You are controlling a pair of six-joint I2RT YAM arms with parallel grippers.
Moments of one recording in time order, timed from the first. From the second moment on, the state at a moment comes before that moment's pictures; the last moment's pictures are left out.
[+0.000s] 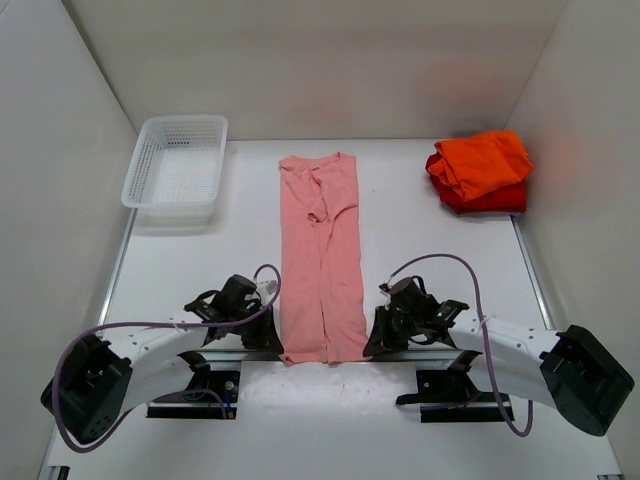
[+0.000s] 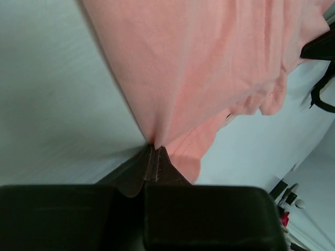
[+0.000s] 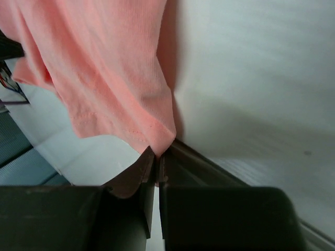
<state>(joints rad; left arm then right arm) -0.63 1.04 0.28 -0.28 0.48 -0.60 0.76 1.05 0.30 -0.24 -0.44 0.85</state>
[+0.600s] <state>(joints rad) -0.26 1.45 0.86 -0.29 0.60 -0.54 0.38 1.53 1.02 -0.48 -0.64 0.54</state>
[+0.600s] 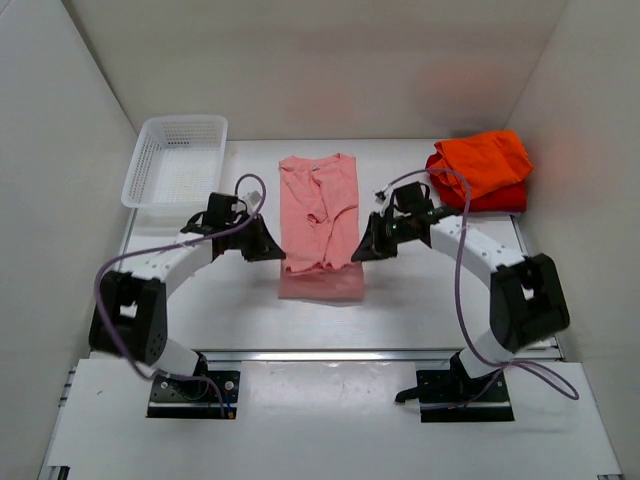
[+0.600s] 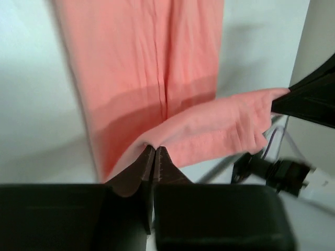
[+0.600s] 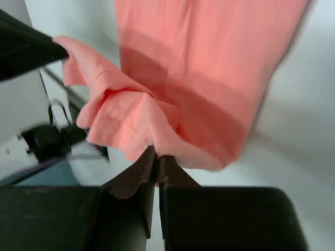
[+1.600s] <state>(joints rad) -0.21 1.77 0.85 0.36 0.52 -0.75 0.21 1.79 1.01 -0.12 -0.56 0.41</state>
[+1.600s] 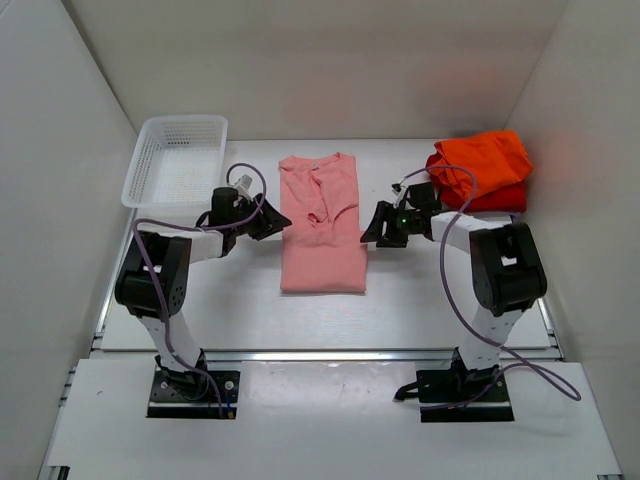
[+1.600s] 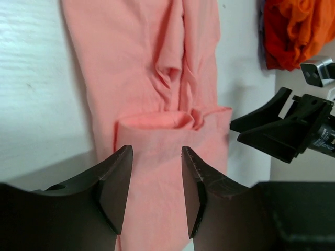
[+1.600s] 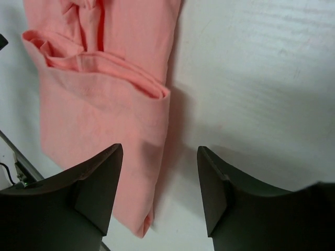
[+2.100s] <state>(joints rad) -0.24 1.94 0.97 0.30 0.45 -0.68 0.20 1.94 1.14 -0.14 -0.62 0.36</state>
